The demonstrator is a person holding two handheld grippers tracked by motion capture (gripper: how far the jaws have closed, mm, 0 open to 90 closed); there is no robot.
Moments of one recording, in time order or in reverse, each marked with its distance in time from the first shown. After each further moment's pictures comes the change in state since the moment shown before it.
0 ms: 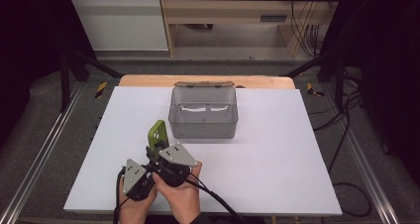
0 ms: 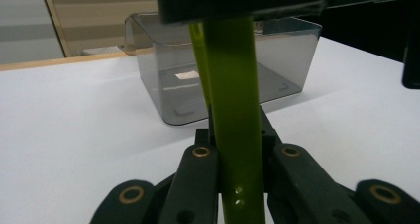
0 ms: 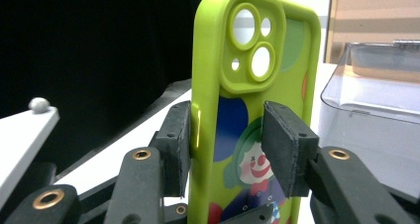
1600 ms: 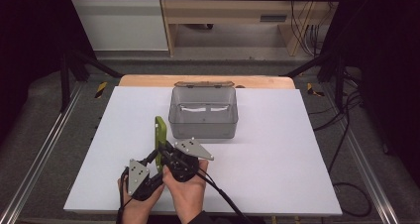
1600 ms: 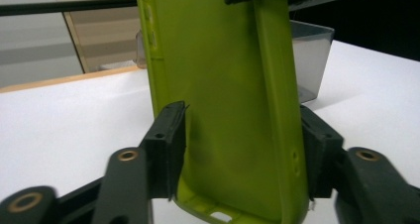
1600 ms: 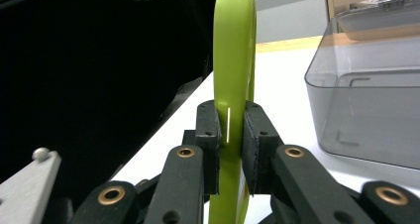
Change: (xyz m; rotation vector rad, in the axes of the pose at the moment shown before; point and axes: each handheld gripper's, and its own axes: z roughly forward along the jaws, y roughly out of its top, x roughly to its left) left arm -0.003 -0.002 0.006 -0.062 0.037 0.033; right arm -0.022 0.011 -0.013 0.024 0.021 0.240
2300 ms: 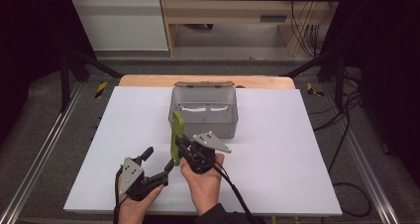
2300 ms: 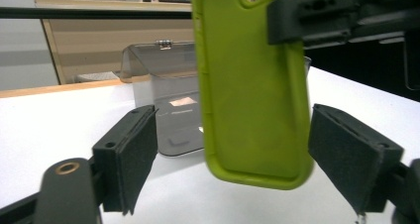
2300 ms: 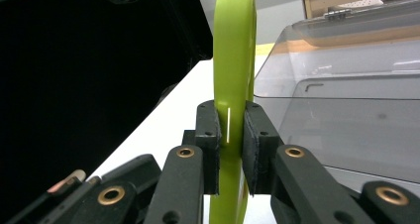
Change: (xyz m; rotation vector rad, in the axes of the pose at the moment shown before) left arm 0.010 0.004 -0.003 -0.053 -0.068 -0.067; right arm -0.039 0.011 -0.008 0.006 -0.056 -0.010
